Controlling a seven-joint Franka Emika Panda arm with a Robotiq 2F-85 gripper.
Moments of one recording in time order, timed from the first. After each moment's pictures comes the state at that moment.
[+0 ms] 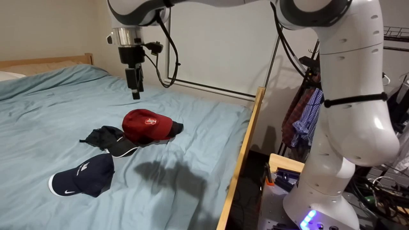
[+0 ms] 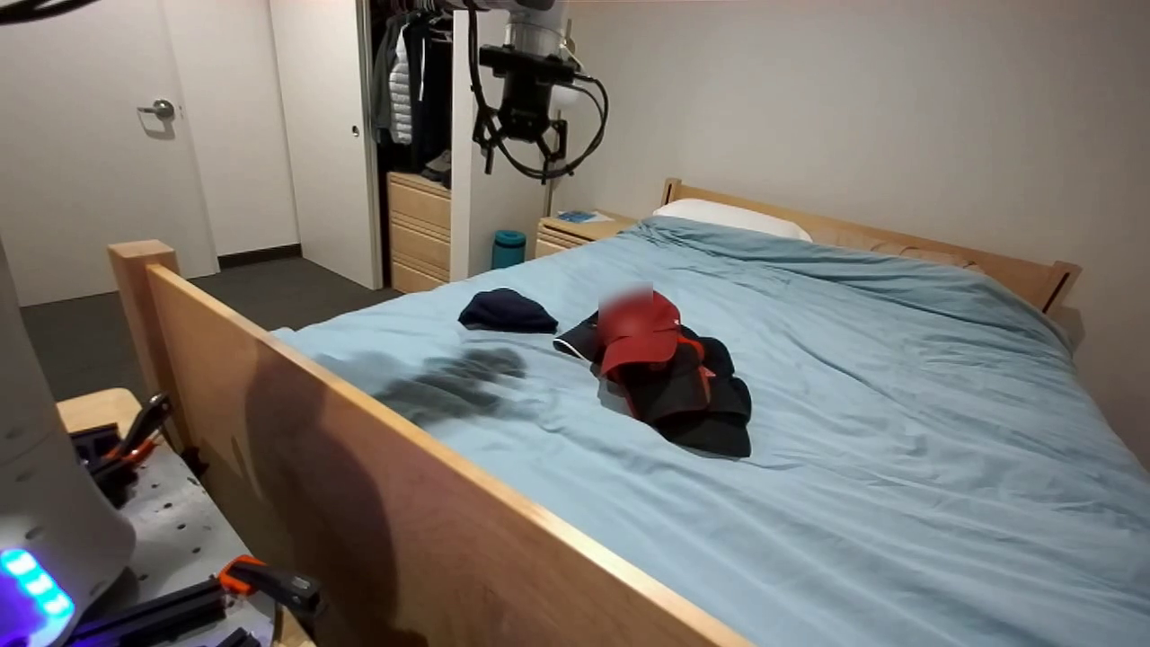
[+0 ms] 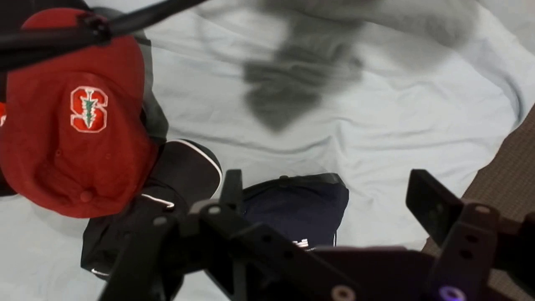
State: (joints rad) arm 0.08 0.38 0.06 -1.49 -0.05 1.75 -0.45
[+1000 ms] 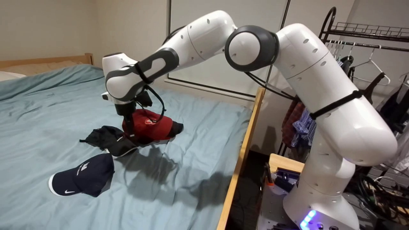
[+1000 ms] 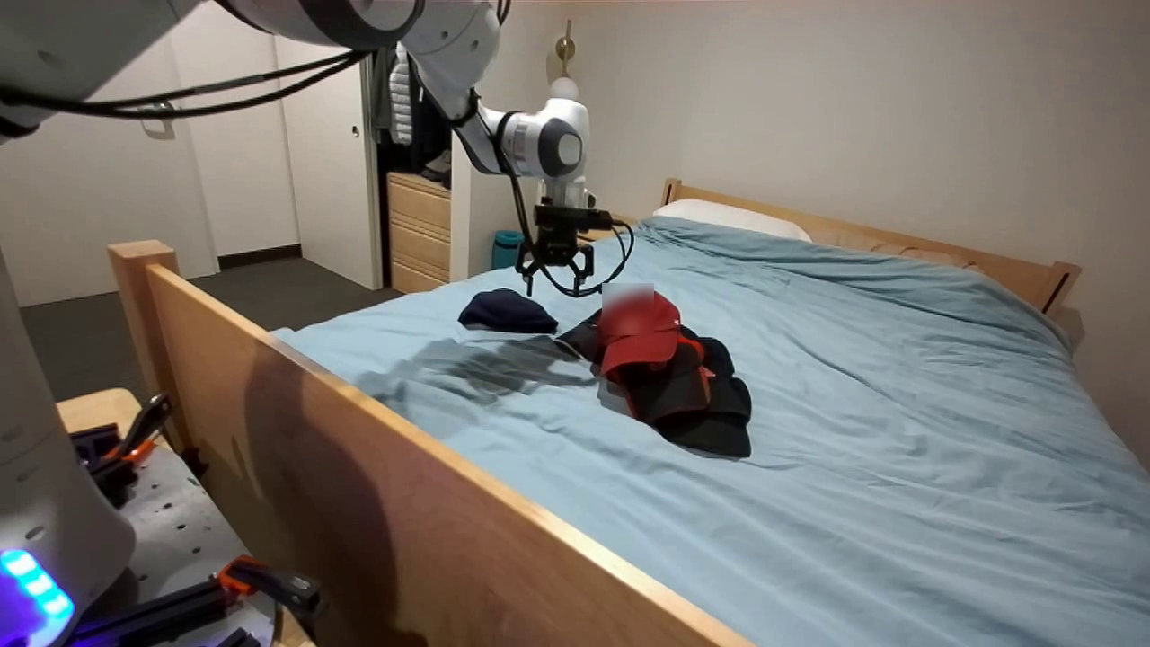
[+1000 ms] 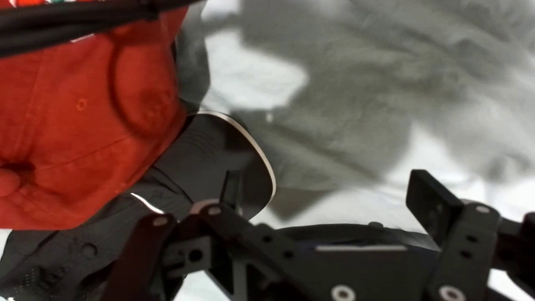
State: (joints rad) arm 0.04 0.83 0.06 -1.31 -0.17 2.06 -0.68
